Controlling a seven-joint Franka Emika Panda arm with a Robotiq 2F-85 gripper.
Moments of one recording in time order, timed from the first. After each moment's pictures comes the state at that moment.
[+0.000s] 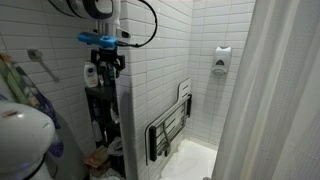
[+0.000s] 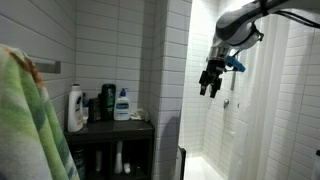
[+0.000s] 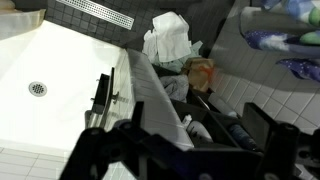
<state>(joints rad) 0.08 -0.55 -0.05 -2.43 0.18 1.92 -0.21</state>
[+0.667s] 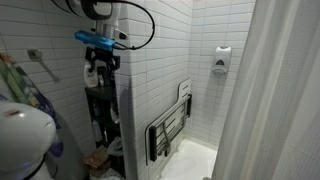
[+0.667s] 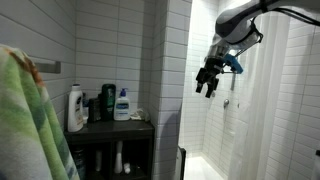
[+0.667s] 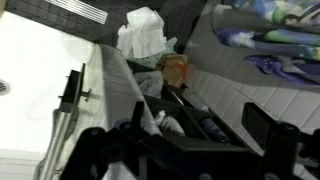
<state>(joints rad) 0.11 -0.55 -0.05 -2.43 0.31 1.91 -0.27</state>
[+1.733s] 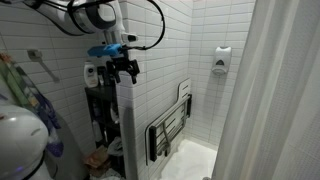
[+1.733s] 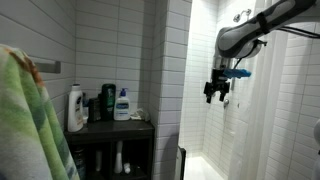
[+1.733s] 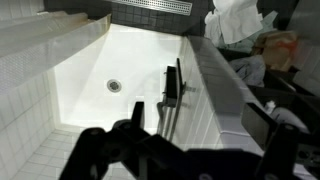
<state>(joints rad) -0.06 -0.56 0.03 -2.54 -0.08 2.12 0.05</state>
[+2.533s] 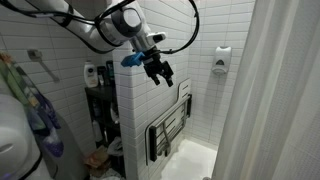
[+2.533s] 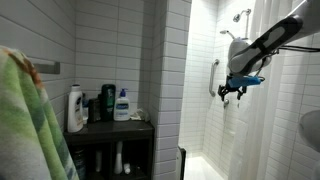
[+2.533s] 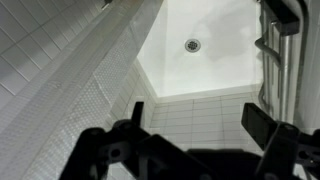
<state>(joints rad) -0.37 -0.46 0.02 -2.56 -0.40 2.45 0.45</state>
